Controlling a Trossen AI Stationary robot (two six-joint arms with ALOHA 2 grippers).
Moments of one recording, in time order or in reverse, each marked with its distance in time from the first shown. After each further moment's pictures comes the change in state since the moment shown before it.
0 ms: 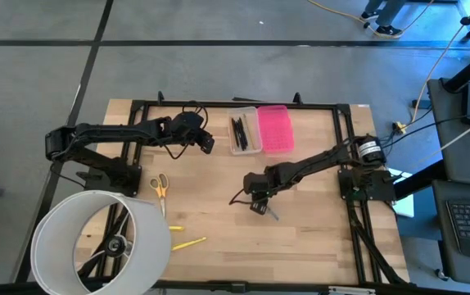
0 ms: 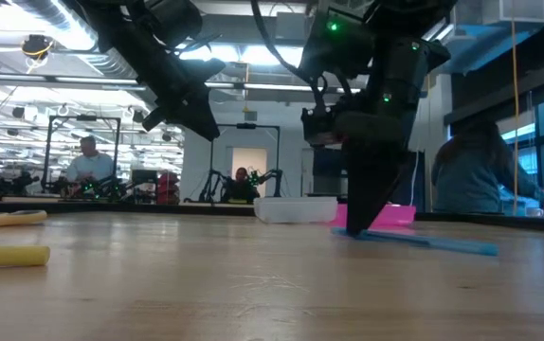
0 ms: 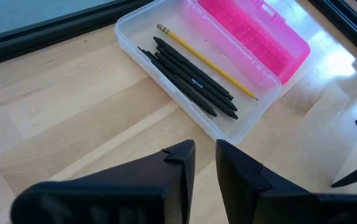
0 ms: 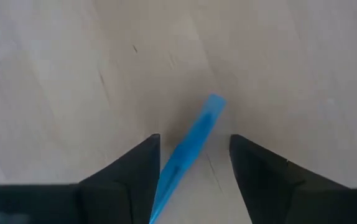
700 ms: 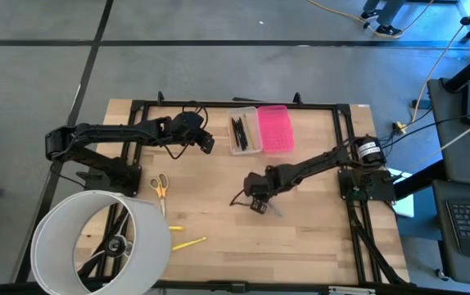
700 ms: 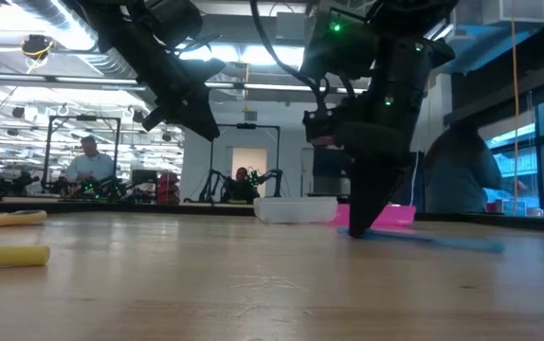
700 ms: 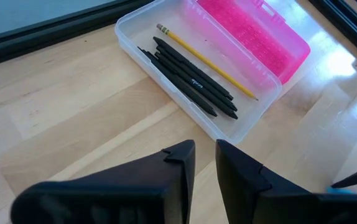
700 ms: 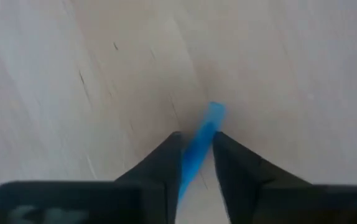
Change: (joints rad) left arm 0.000 0.000 0.000 0.000 0.000 0.000; right arm 0.017 0.005 0.000 -0.027 0.071 0.021
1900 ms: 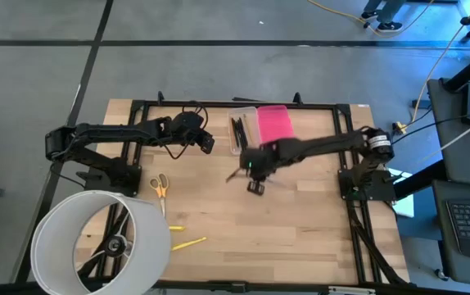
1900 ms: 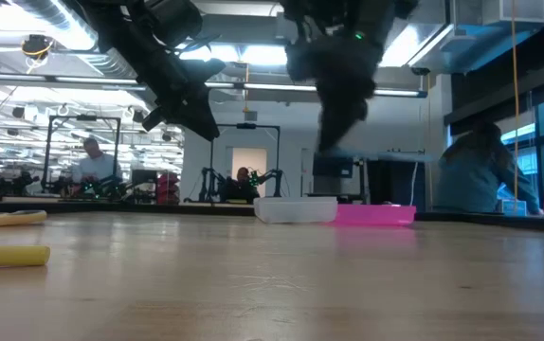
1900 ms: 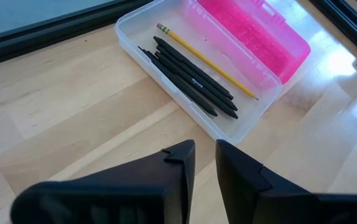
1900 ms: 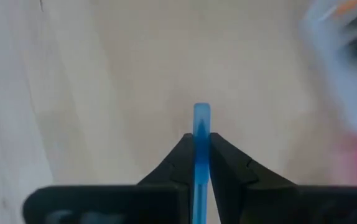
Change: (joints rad) left arm 0.000 0.000 0.000 -0.002 0.000 0.000; right arm -0.149 -0.110 0.253 -0.241 -0.079 -0.252
